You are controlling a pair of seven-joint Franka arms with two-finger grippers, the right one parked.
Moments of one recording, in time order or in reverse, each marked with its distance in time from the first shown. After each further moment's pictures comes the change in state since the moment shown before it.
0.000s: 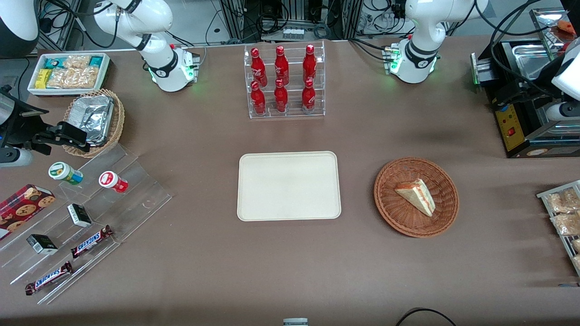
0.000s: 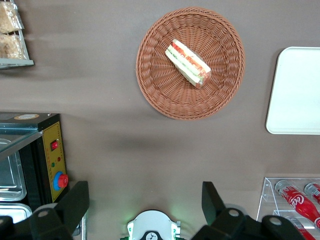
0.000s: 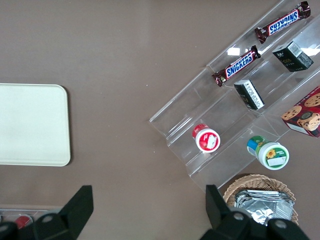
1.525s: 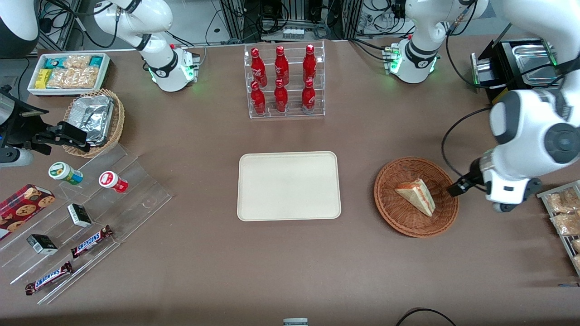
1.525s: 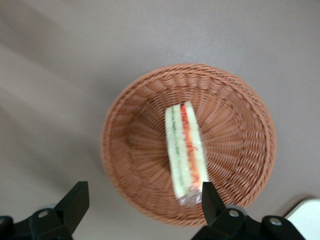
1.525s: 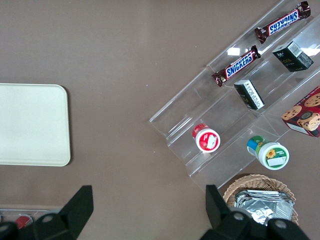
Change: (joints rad) arm -0.059 0.326 -0.022 -0.232 0.013 0.593 -0.703
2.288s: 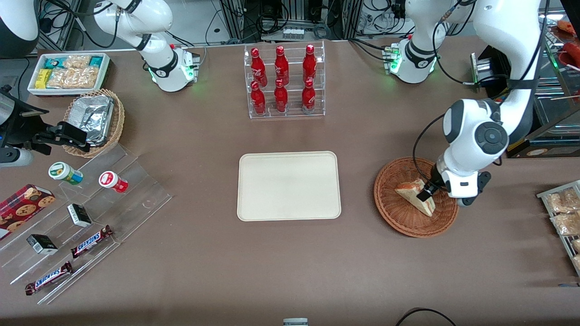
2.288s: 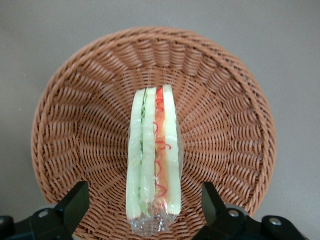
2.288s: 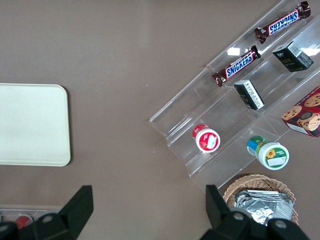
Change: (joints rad) arm -0.085 0.007 -0.001 -0.259 0.000 0.379 -0.230
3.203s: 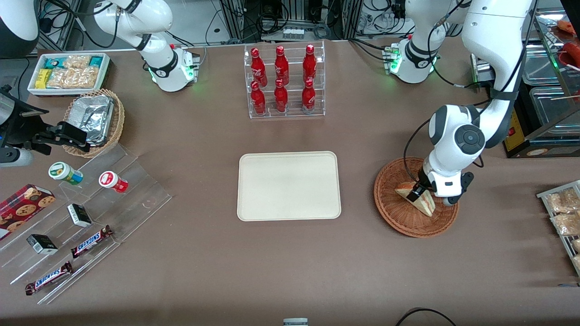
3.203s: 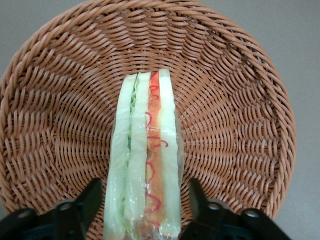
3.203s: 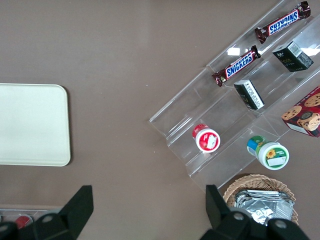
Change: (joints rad) arm -0.023 0.057 0.000 -0.056 0.000 0.147 -0.055
